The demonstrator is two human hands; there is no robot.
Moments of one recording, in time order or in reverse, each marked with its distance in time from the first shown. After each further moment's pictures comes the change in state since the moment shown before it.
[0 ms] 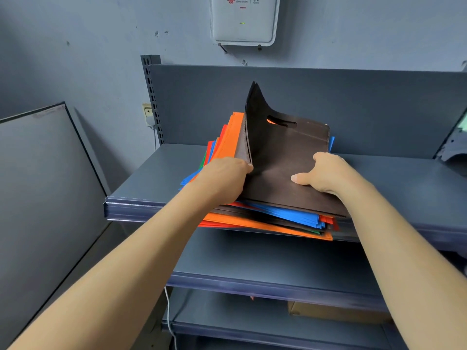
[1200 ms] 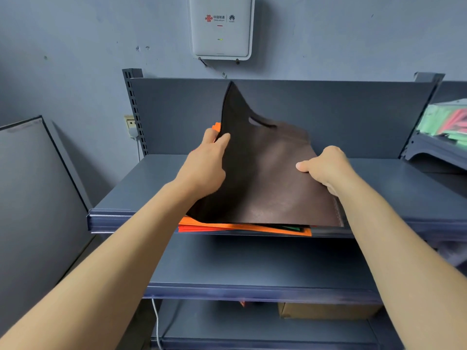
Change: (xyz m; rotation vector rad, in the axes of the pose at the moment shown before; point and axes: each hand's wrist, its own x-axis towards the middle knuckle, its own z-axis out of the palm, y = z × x) left_hand 0.007 -0.007 -0.008 -0.334 0.262 -0.106; right_hand -0.012 0.017 -0.019 0.512 0.251 0.167
